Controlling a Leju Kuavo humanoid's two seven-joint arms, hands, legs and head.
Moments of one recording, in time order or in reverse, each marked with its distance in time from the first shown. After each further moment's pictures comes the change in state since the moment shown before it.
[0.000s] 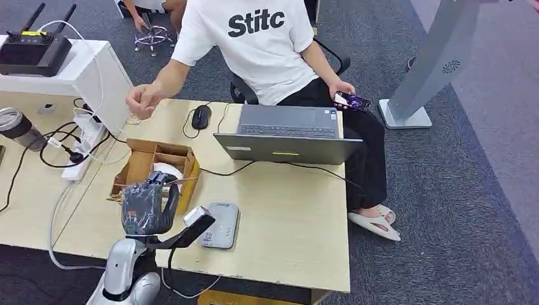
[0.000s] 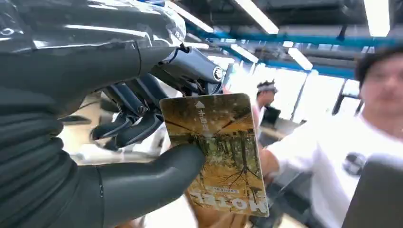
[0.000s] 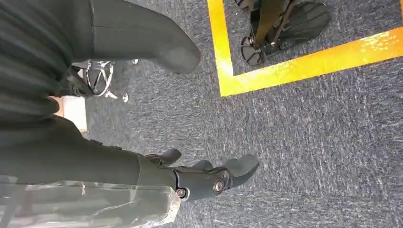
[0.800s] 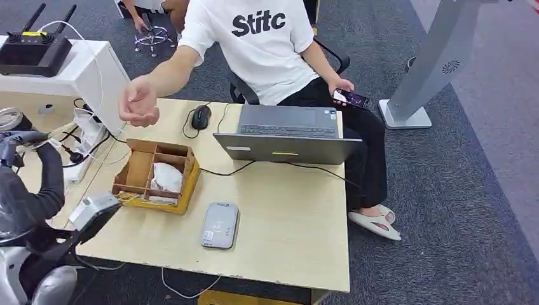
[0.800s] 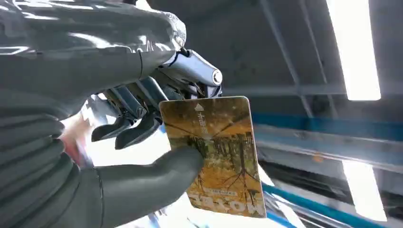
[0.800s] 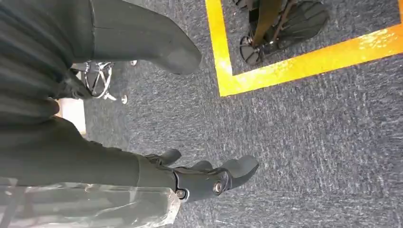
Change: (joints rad) left arm 0.011 0.244 0.246 -0.475 -0.140 0.009 0.116; right arm 0.003 0.010 -0.025 0.000 0.009 -0.011 -0.006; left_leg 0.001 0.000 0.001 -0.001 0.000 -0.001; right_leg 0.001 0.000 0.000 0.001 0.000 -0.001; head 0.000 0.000
